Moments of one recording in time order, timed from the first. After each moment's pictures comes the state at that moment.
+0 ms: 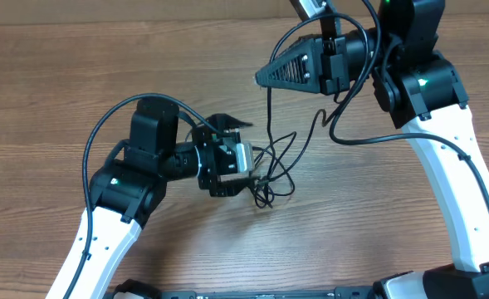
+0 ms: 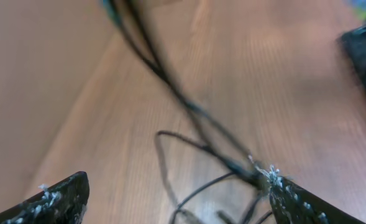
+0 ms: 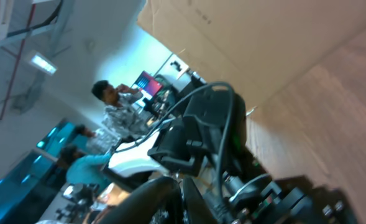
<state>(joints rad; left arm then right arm) -0.35 1.16 1.05 -0.57 0.81 0.88 0.28 1.60 1.75 -0.28 -1.51 0.69</state>
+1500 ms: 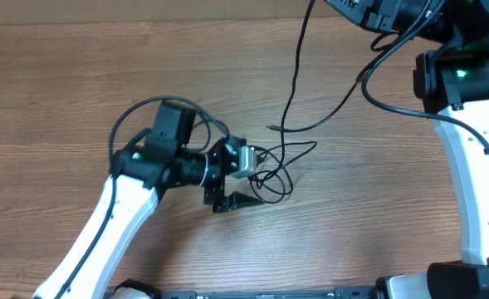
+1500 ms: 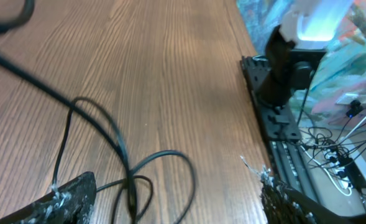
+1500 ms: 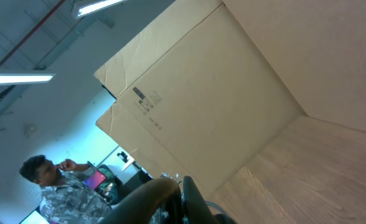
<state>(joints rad) -0.35 1.36 1.05 -0.77 1.04 0.87 0.10 1.60 1.76 0.27 -1.18 1.12</state>
